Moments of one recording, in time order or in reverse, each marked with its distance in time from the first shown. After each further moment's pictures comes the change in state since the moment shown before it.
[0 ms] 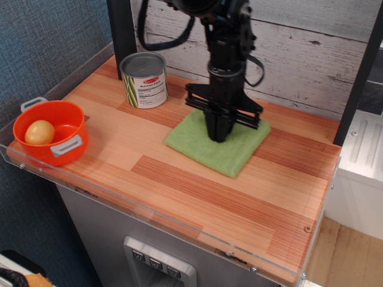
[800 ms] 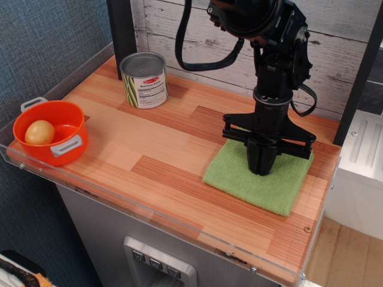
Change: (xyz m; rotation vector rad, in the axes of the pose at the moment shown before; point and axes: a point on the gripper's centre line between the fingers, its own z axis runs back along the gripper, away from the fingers) arm -0.027 -0.068 0.001 -0.042 0.048 0.111
